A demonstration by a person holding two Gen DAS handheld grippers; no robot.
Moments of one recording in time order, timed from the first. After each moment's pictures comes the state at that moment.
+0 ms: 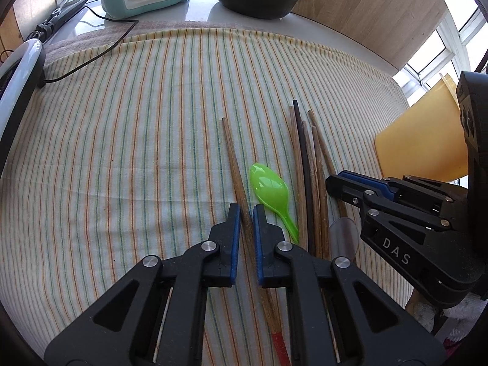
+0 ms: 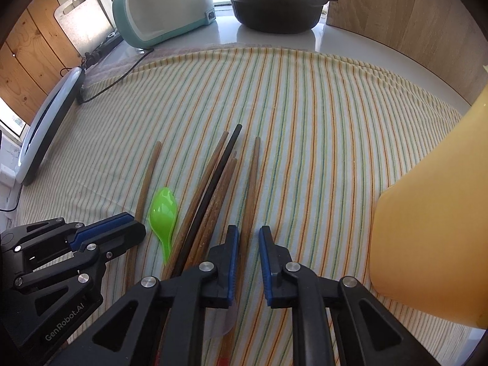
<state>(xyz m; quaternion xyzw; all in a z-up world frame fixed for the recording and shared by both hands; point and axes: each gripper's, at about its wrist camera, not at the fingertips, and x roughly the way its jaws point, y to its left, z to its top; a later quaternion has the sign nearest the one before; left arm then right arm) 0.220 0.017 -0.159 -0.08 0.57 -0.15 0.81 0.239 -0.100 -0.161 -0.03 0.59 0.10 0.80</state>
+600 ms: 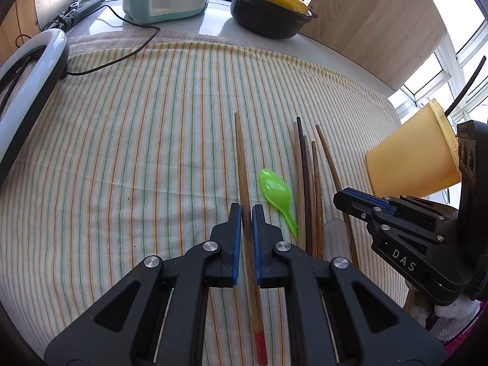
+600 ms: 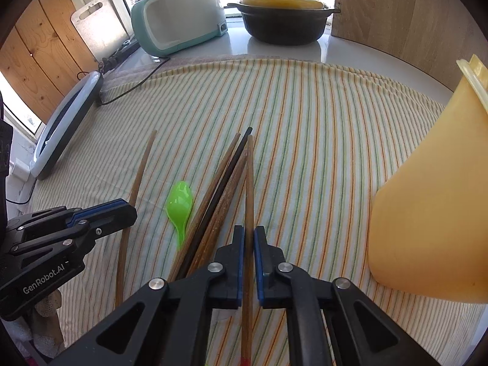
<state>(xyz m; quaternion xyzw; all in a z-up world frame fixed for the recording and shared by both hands) 0.198 0.046 -0.137 -0.11 0.54 -0.14 0.82 0.215 -0.103 -0.142 -0.02 0.56 0.13 0.82</state>
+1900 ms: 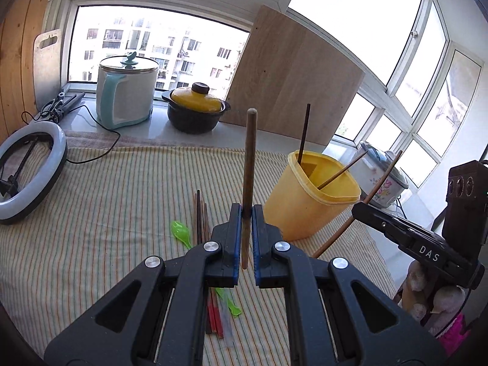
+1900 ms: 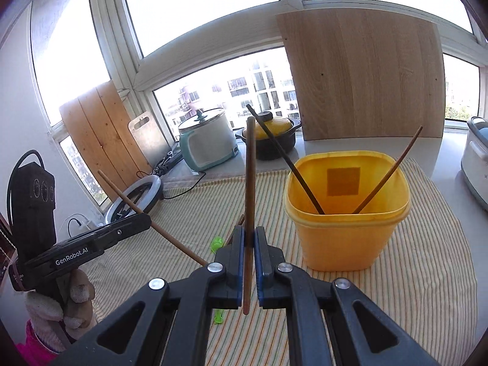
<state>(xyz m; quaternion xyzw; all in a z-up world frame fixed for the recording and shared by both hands) 0.100 0.007 -0.008 -0.13 0.34 -0.21 0.90 0.087 -0.217 -0.003 0.09 0.33 0.16 0.92</state>
